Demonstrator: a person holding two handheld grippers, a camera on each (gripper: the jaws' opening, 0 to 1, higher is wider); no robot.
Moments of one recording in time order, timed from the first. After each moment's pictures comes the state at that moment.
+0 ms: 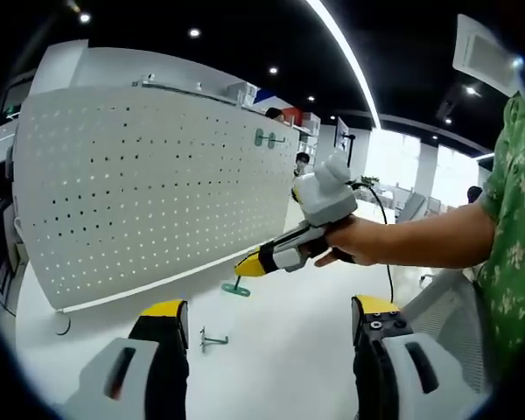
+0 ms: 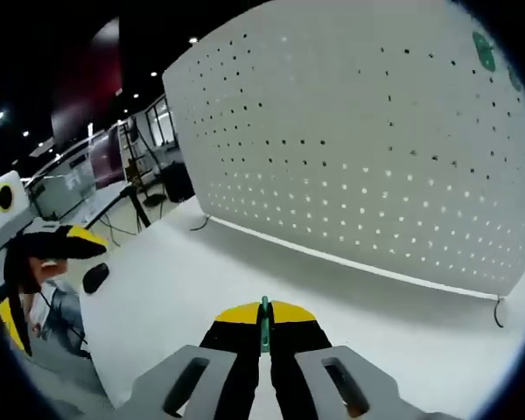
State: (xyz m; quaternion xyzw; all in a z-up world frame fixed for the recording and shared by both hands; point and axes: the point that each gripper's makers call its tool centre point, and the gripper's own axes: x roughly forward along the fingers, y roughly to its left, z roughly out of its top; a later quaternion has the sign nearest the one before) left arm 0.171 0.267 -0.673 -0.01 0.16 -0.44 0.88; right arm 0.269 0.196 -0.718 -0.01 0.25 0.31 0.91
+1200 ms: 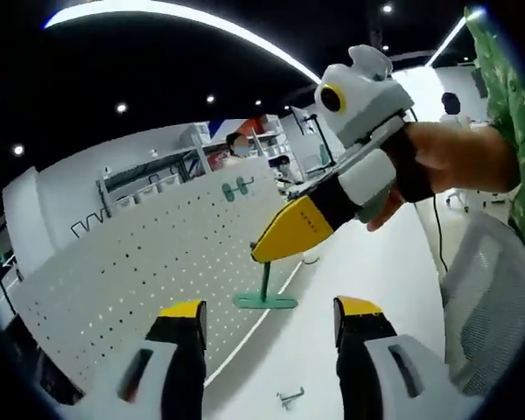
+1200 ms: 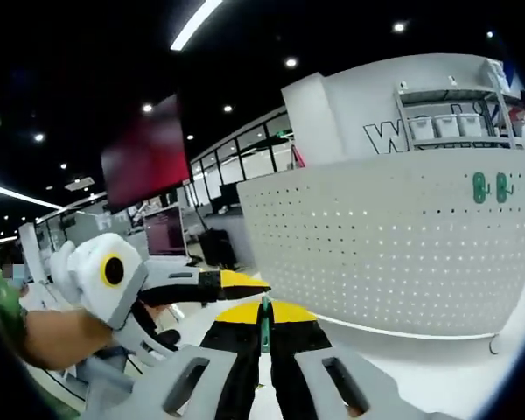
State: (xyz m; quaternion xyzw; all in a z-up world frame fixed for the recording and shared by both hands) left arm 0.192 0.223 -0.600 0.25 0.00 -0.44 0.86; right arm 0.193 0.219 -0.567 0.07 0.12 0.37 0.92
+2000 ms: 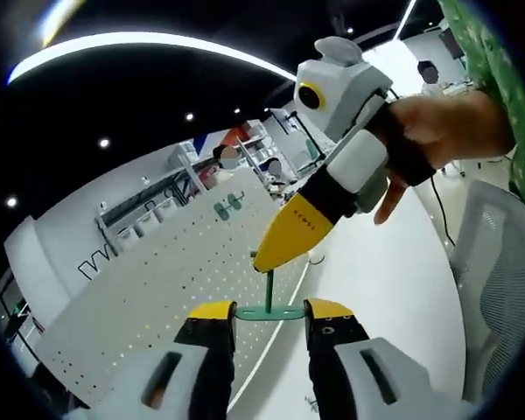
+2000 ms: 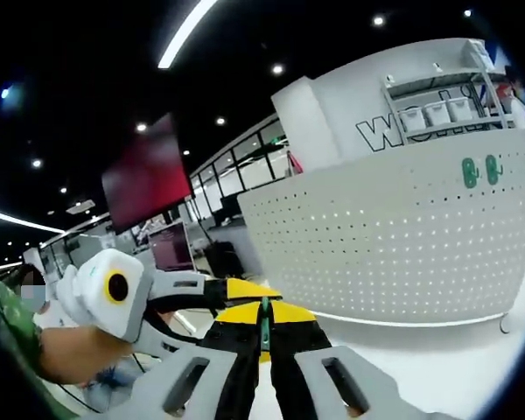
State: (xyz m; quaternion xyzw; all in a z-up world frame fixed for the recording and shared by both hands) left arm 0.188 0.214 -0.587 0.30 -0.04 -0.44 0.84; right arm 0.183 0.212 -0.559 0.12 0.12 0.37 0.91
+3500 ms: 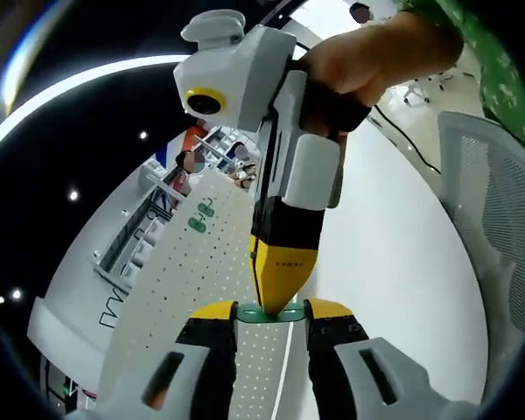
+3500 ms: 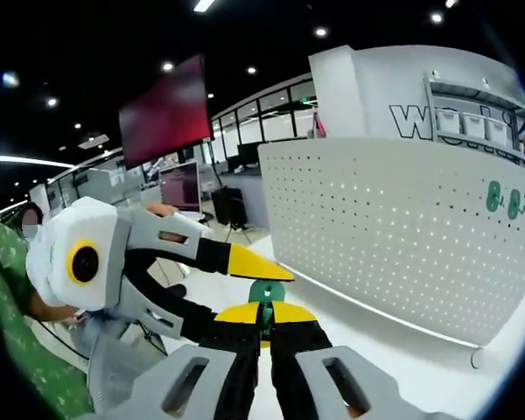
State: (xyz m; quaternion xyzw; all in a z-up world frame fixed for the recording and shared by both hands) left arm 0.171 0.196 -0.591 0.47 -0.06 -0.44 0.76; right arm 0.170 0.214 -0.585 -0.02 0.19 0.42 0.89
